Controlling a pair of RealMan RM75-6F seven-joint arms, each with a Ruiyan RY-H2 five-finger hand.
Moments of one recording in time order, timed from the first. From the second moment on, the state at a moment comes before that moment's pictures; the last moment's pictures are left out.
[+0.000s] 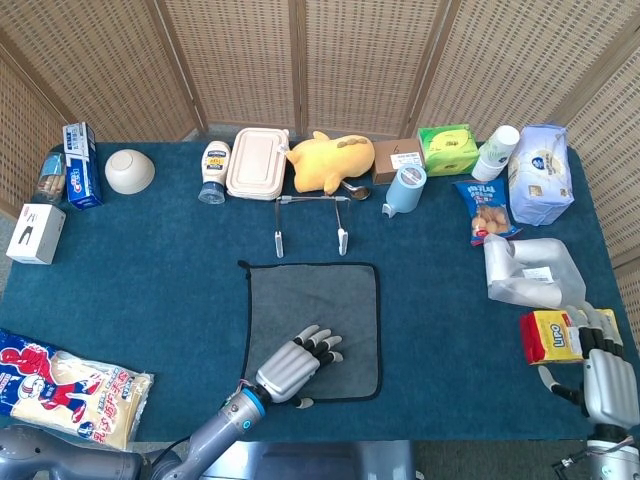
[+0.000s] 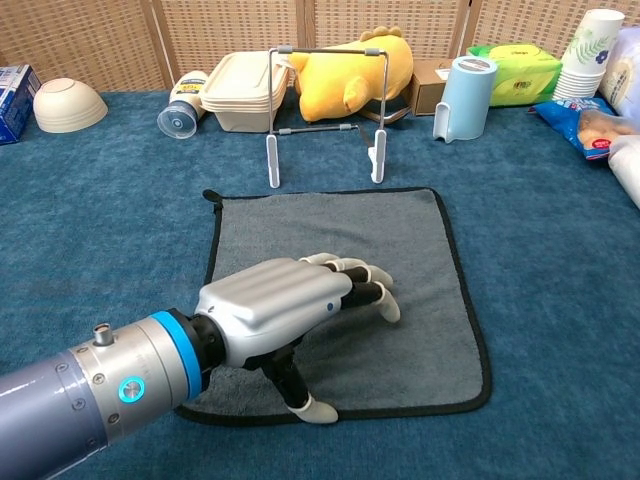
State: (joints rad) left arm -0.65 -1.88 -0.04 -1.60 1.26 0.92 0.52; right arm -0.03 -1.17 0.09 -1.78 -1.35 1.52 0.01
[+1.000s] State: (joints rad) left arm -0.67 -1.95 -0.05 -1.50 1.30 0.97 0.50; right arm -0.04 -1.17 0.10 -1.77 -1.35 1.52 0.03
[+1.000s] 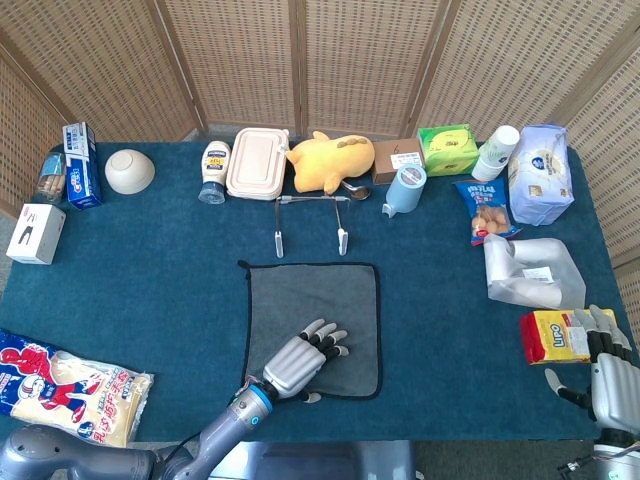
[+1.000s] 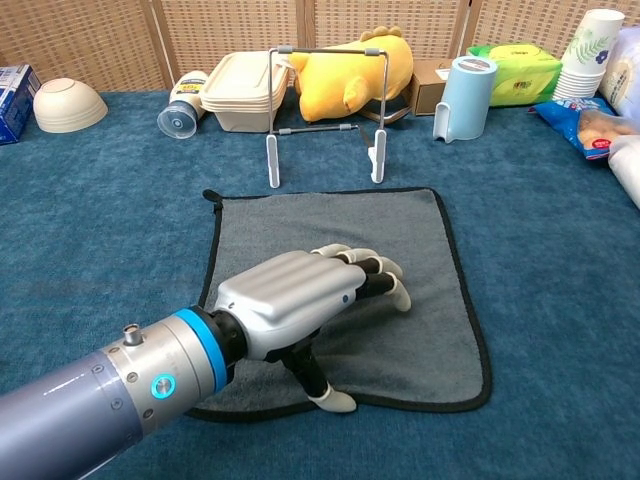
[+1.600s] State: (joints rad) left arm -0.67 -1.94 -0.05 -1.49 1.30 0.98 0.47; right arm -0.05 -1.17 0.10 -1.77 -1.35 1.53 0.03
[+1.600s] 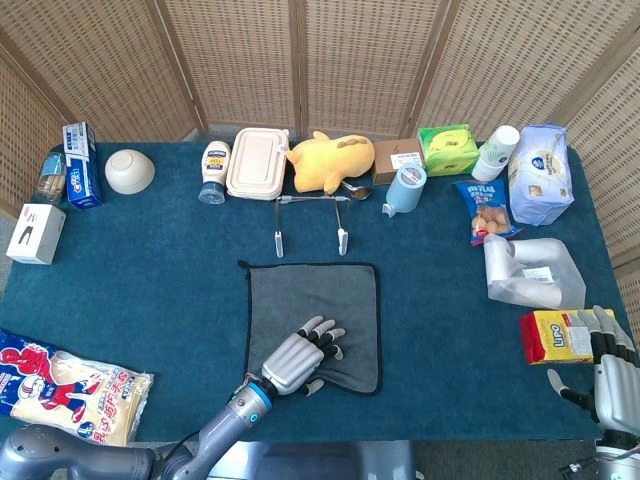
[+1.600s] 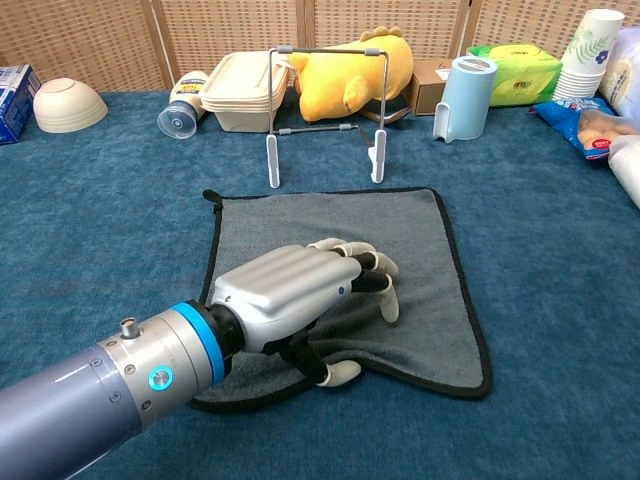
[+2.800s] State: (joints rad) left arm -0.69 -1.86 -0.10 -1.59 1.27 0.97 0.51; right arm -0.07 -1.16 0.10 -1.75 -1.36 1.54 0.08
